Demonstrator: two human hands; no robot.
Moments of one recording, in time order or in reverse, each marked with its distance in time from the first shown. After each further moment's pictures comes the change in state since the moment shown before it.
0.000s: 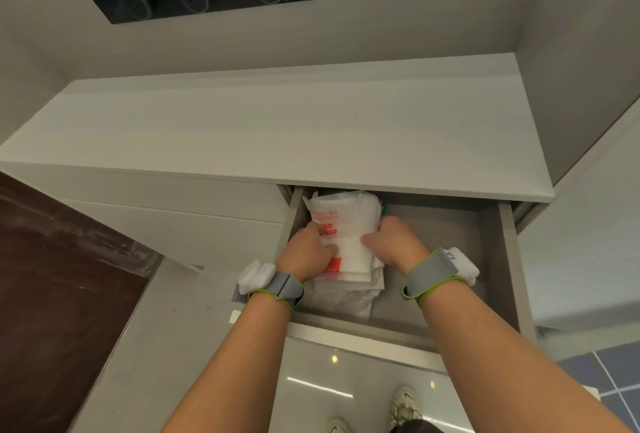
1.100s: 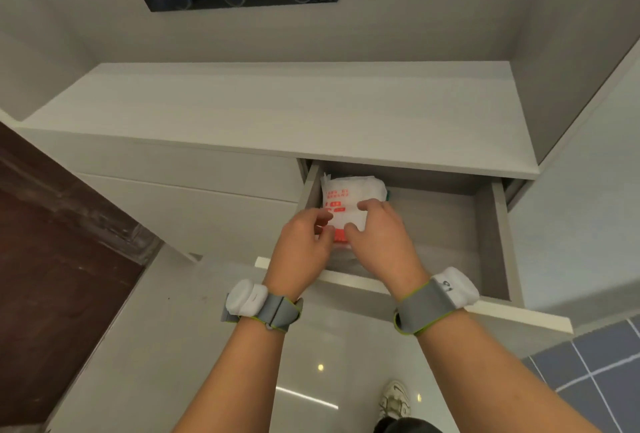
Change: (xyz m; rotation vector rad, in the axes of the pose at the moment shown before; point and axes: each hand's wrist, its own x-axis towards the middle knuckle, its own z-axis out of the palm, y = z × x) left_hand -0.099 -0.030 0.003 -0.199 0.398 0.335; right_hand -0.116 -0.021 0.038 -0.043 0.321 -0.341
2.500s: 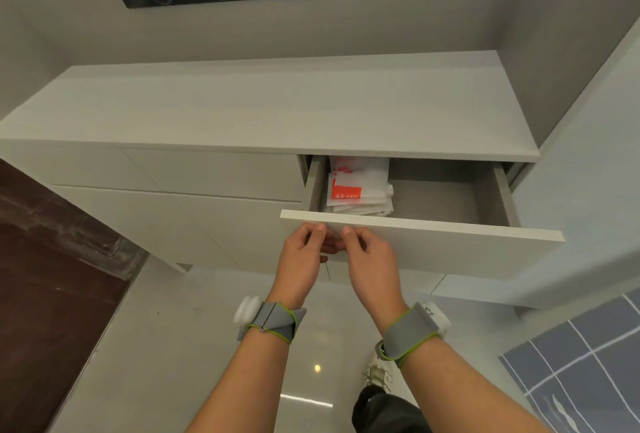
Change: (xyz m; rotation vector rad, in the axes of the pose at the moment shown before) left_hand -0.009 -0.046 0.013 -0.615 -0.072 -0.257; right_hand -0.032 0.007 0.073 0.535 0.207 0.117
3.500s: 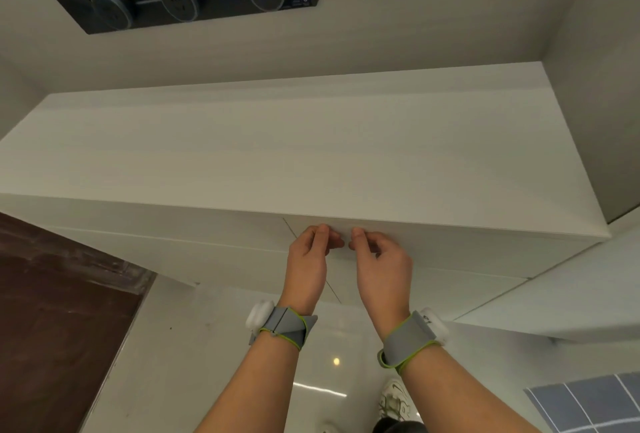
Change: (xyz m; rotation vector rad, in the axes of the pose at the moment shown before) left_hand 0.131 0.032 0.038 -0.008 0.087 0.008; right_hand 0.138 0.002 0.014 0.049 0.162 0.102
